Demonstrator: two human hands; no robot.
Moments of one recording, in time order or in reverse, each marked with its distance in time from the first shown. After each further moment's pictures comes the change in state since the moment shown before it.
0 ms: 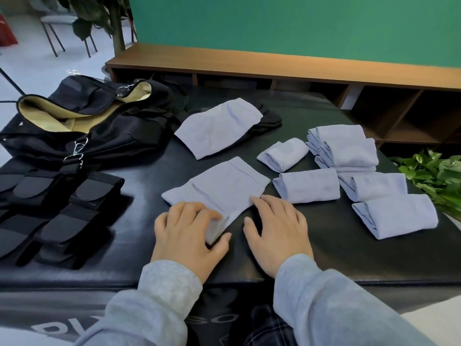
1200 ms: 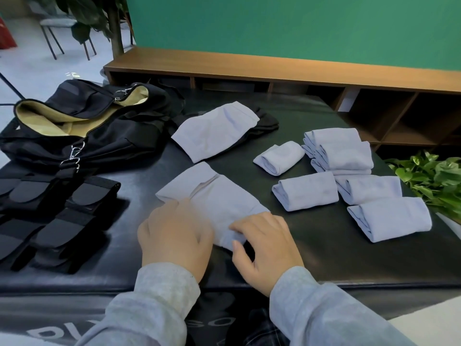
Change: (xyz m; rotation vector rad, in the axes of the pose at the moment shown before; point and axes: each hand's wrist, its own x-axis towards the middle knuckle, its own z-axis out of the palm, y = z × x) left_hand 0.004 0.002 0.005 0.170 -0.076 -0.326; right_hand -0.014 0.002 0.007 0.192 0.300 -0.422
